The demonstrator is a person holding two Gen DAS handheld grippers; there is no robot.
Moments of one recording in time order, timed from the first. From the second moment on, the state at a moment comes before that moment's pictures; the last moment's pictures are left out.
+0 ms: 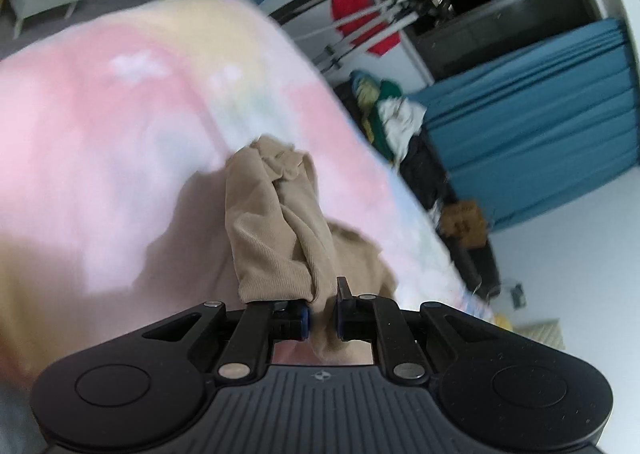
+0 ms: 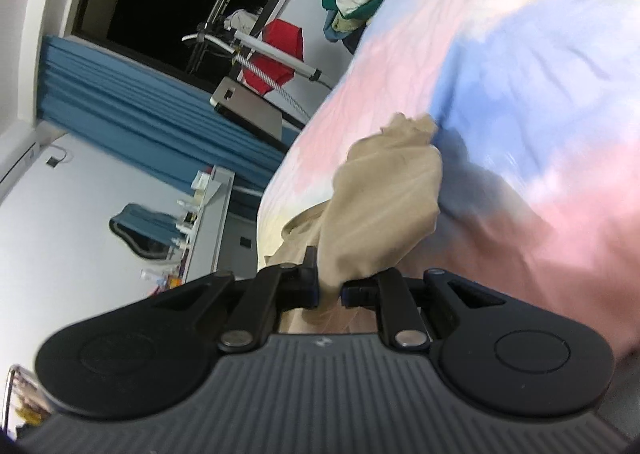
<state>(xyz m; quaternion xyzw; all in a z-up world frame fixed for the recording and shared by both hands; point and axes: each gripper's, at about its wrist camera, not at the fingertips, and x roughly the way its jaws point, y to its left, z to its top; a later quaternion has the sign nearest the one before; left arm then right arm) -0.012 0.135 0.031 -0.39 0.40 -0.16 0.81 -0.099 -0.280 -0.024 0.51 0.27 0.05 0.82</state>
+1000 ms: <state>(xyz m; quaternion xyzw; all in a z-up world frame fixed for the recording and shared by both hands) 0.217 0.085 -0.059 -0.41 0.45 -0.09 0.79 0.097 -0.314 -0.108 0.56 0.33 -0.03 0.76</state>
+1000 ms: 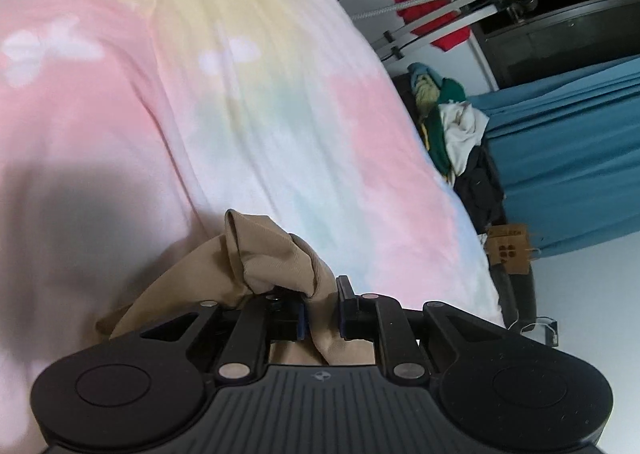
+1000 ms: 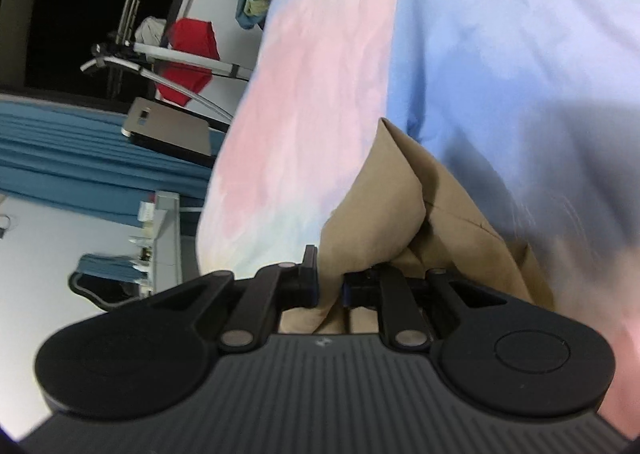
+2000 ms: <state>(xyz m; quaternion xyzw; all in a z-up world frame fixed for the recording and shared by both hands) 0.155 -0.017 -0.057 0.01 0.34 -0.15 0.93 0.092 -0.242 -0.087 0.18 0.30 0.07 0.93</state>
